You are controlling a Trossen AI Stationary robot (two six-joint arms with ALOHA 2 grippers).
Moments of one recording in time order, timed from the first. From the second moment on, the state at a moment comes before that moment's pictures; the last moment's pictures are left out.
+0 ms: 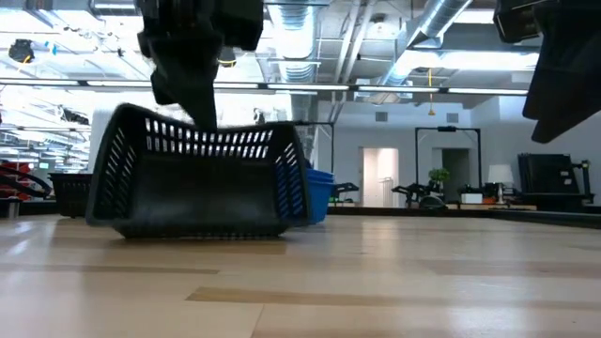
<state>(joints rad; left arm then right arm) -0.29 1.65 1.18 -0.71 -0.07 -0.70 0.68 1.43 0.92 -0.68 0.45 1.43</state>
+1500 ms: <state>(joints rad) -0.31 1.71 1.08 -0.69 -0.10 -0.66 0.68 1.43 0.92 -0.67 0.44 1.43</state>
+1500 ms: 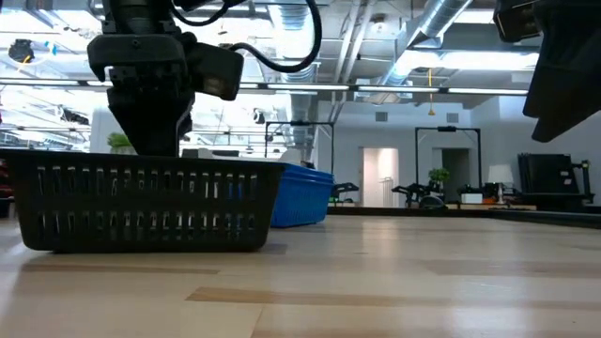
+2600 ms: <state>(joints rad) -0.23 1.28 1.21 -1.36 -0.20 -0.21 0.68 1.43 0.92 -0.71 0.44 1.40</state>
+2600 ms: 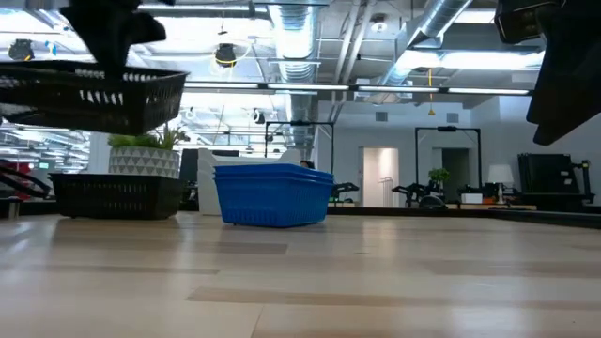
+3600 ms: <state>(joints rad) 0.36 1.26 1.19 -1.38 -0.27 0.28 0.68 1.43 0.92 -0.71 0.45 1.38</state>
